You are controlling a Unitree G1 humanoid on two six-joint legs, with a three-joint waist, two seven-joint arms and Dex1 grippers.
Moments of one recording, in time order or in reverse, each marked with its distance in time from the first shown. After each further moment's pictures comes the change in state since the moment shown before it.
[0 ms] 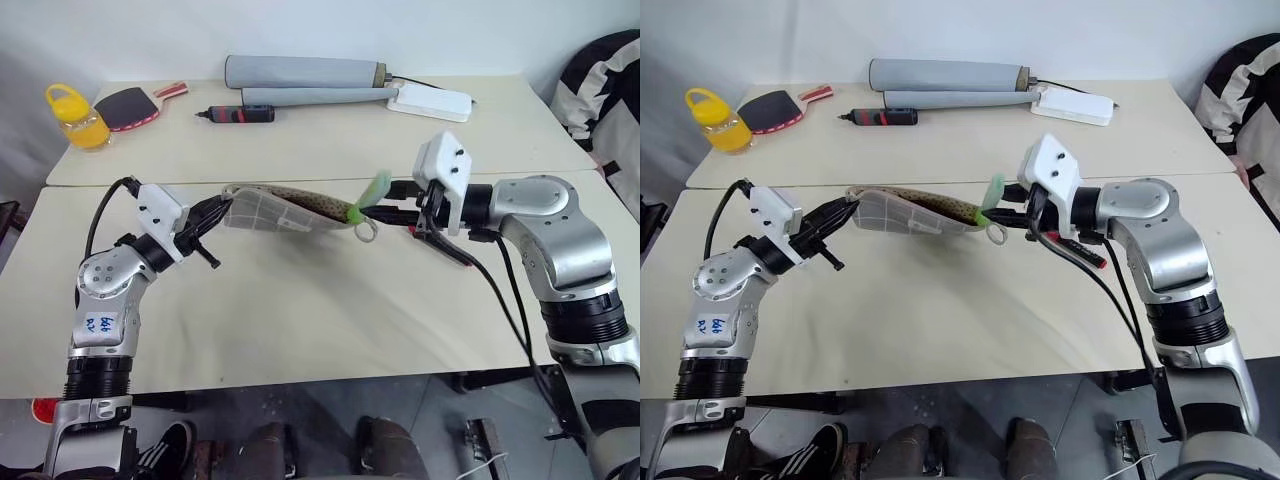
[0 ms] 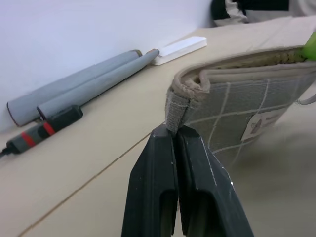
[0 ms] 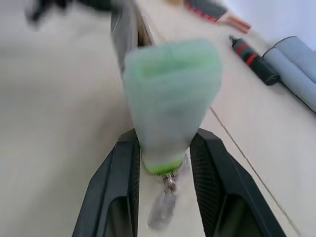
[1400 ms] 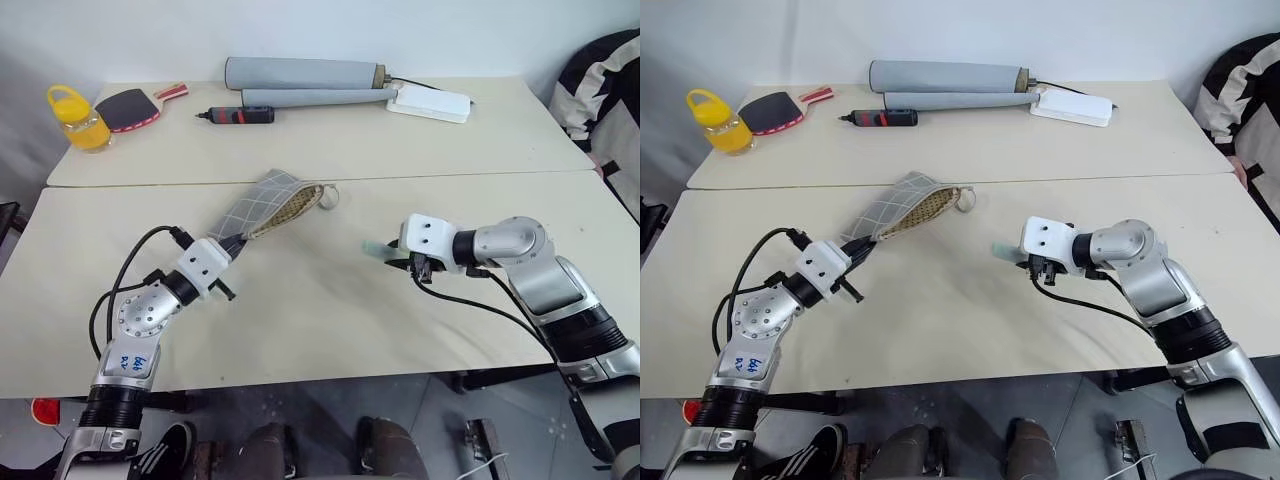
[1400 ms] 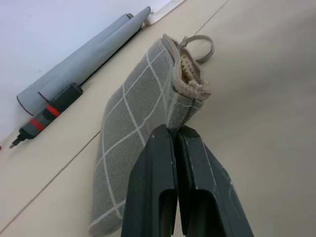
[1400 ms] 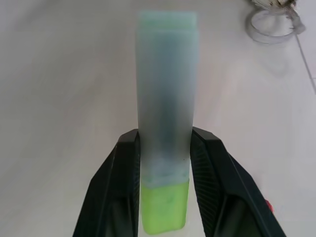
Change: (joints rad) left arm 0.152 -0.036 -0.129 0.013 0.288 -0.251 0.183; right arm 0.116 -0.126 0.229 0.204 -0.377 -0.325 0.001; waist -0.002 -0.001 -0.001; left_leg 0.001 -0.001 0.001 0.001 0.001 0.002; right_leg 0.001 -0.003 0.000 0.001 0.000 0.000
